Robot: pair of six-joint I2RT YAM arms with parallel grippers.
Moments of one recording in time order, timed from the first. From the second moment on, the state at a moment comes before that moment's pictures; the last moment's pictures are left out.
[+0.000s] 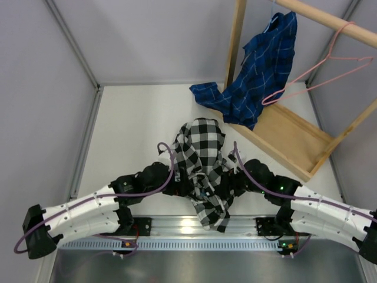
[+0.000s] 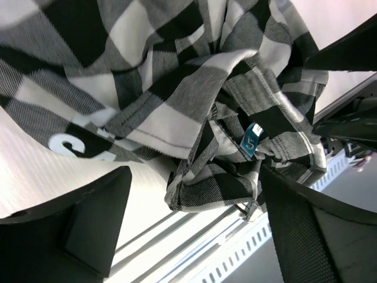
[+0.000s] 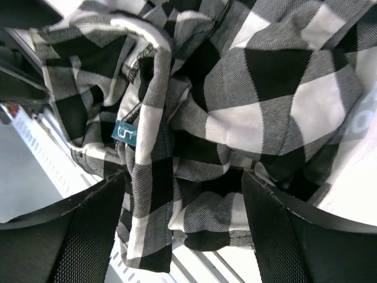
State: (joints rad) left arm -1.03 0.81 0.52 -0.38 -0.09 -0.79; right arm 0.90 0.78 0.45 -0.29 -0.14 0.50
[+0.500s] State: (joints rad) left arm -1.03 1.08 0.77 -0.33 -0.15 -0.50; right arm 1.05 0.93 0.47 -0.27 -0.01 0.52
